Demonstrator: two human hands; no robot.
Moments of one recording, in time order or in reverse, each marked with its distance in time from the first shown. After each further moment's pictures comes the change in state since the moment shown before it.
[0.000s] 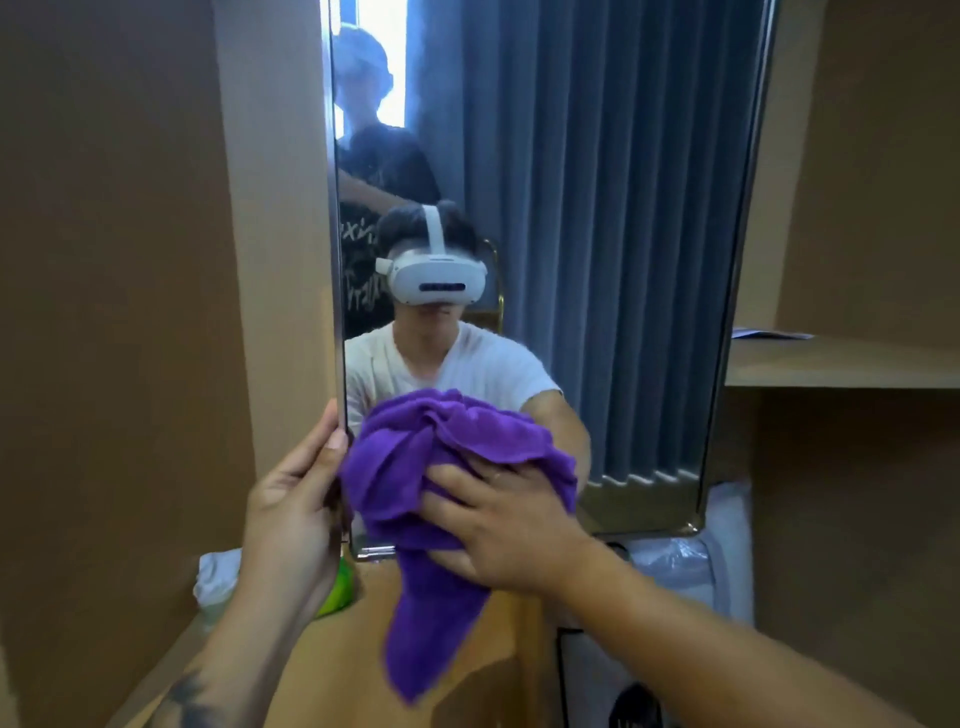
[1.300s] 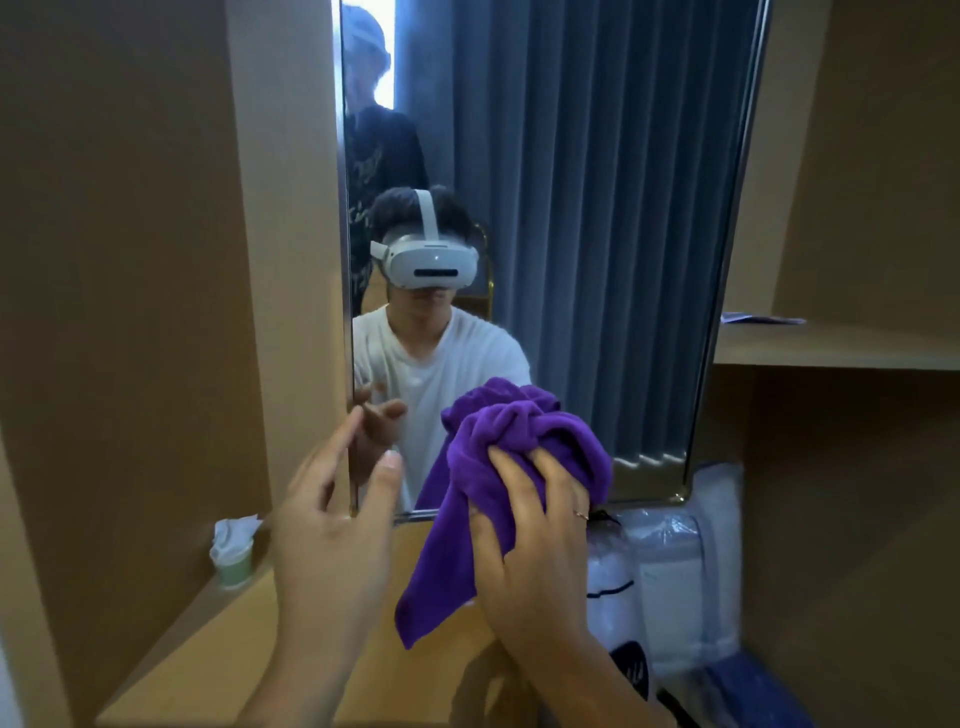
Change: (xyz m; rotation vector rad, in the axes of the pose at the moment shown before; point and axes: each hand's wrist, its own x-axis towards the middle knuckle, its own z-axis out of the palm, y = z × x) left_hand -0.077 0.008 0.010 0.591 0.093 0.237; right_hand -0.034 -0.071 -0.054 0.460 0.226 0.901
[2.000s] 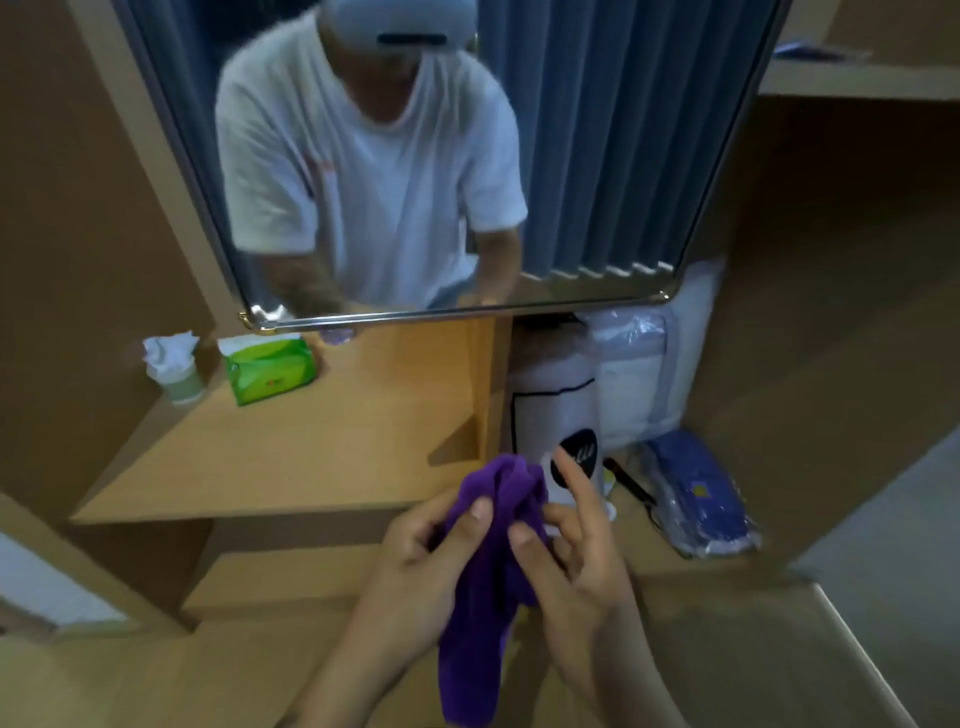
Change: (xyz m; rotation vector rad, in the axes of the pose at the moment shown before) left_hand -0.132 -0.083 0.025 -0.238 -0.613 -0.721; right_hand -0.135 0.033 -0.087 0.648 -0.395 1.018
